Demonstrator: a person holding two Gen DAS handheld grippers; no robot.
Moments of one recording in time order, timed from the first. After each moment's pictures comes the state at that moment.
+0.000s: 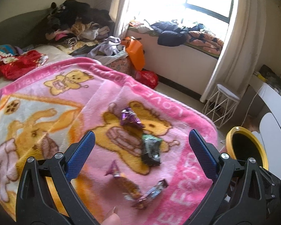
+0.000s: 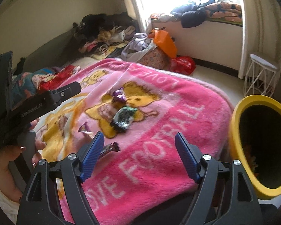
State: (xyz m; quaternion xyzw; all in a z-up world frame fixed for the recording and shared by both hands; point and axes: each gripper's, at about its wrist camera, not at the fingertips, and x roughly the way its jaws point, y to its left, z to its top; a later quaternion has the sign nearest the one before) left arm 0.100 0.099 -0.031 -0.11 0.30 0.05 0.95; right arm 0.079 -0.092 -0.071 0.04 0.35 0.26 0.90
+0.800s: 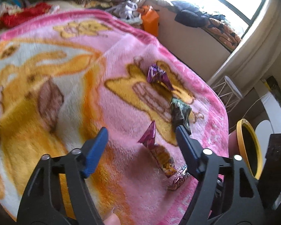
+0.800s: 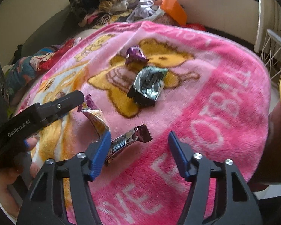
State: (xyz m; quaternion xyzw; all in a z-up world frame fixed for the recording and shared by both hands) left arm 0.096 0.155 -0.107 -0.22 0.40 0.03 0.89; right arm 0.113 -0.013 -0.134 0.05 0.46 0.28 0.84
